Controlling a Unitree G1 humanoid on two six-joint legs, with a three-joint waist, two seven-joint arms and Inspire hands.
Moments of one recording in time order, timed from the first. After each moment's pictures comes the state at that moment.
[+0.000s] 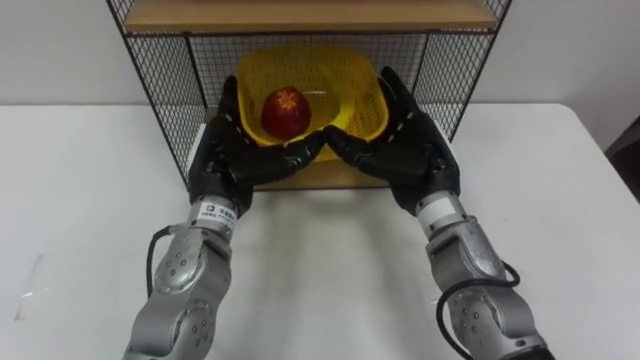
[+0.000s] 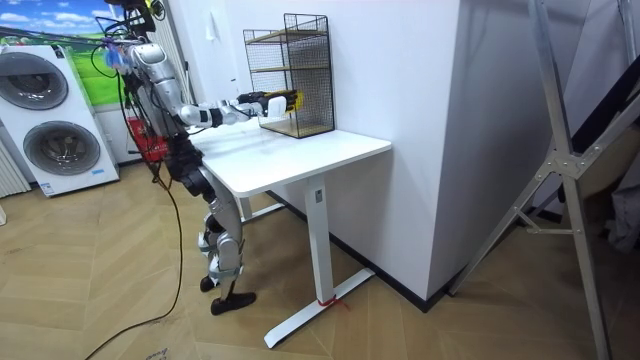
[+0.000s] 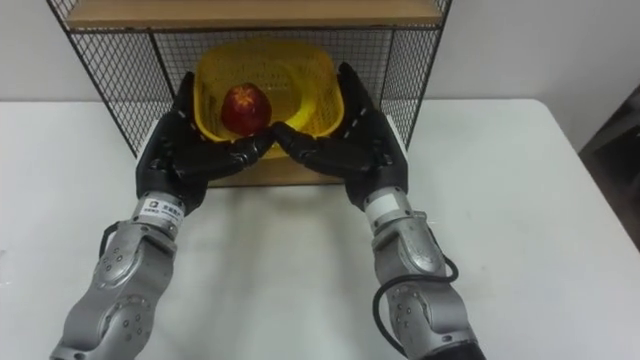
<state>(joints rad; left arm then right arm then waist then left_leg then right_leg) -0.12 0.09 -0.20 0.13 -0.52 -0.09 0.08 -0.16 -0.16 0.24 0.23 0.66 -0.15 0.06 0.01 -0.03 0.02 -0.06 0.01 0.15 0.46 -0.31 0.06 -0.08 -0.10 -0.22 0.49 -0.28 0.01</state>
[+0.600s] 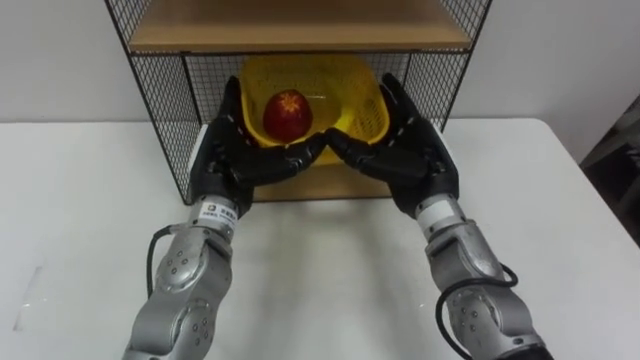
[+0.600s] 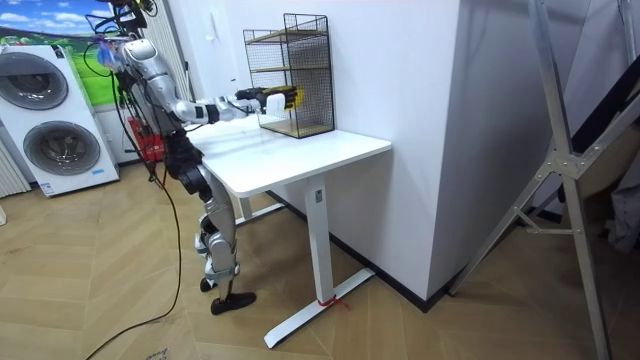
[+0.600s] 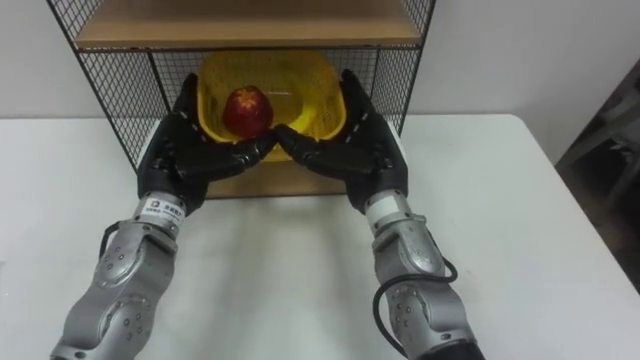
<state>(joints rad) -0.12 0.09 -0.20 0.13 -0.51 -0.05 0.11 -0.19 -0.15 0.23 0.30 0.69 -0.13 0.06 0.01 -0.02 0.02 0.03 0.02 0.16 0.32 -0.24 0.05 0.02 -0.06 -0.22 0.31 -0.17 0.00</state>
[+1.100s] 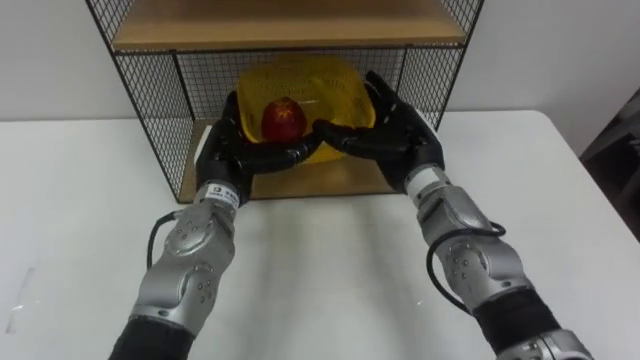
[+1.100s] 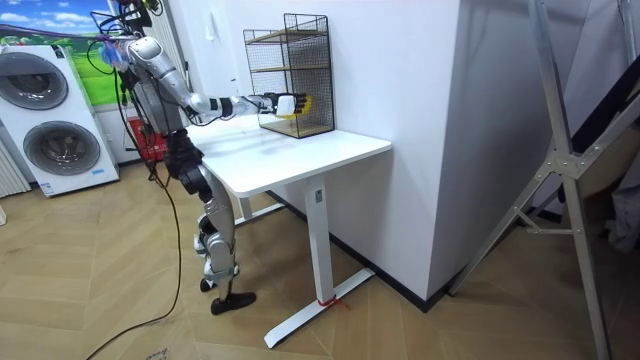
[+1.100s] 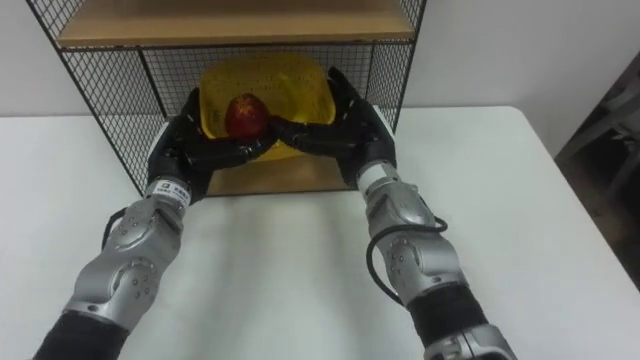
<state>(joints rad) -0.36 0.09 -0.14 0.39 -0.52 0.08 0.16 -0.47 -0.17 0.21 0.55 0.63 0.03 0.02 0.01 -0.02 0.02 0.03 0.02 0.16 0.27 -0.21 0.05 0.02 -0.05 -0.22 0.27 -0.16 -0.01</state>
